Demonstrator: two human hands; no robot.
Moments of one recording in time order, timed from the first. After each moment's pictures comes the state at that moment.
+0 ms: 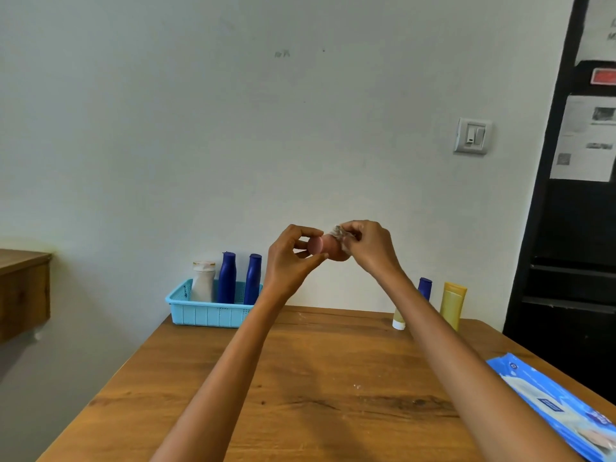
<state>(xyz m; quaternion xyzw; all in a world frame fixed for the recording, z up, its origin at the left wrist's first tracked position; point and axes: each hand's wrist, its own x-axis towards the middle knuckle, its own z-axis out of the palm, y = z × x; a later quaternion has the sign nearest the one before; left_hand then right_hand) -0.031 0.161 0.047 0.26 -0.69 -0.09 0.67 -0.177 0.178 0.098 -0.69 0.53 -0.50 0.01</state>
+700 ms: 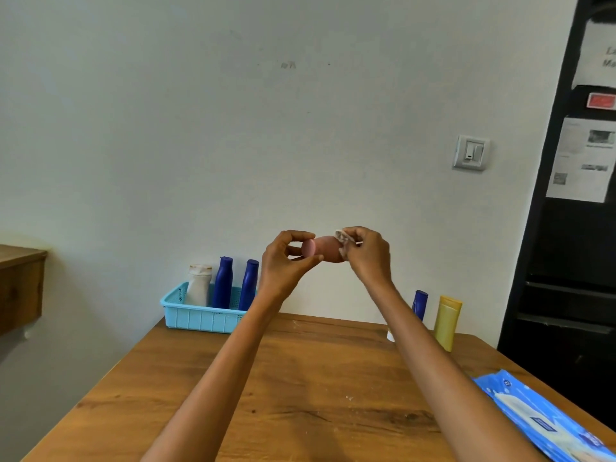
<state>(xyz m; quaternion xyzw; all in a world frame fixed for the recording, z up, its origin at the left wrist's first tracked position) -0.030 0.160 0.051 0.27 -0.64 -0.15 0.70 -0.172 0.174 0.096 -0.64 0.53 -0.56 -0.01</state>
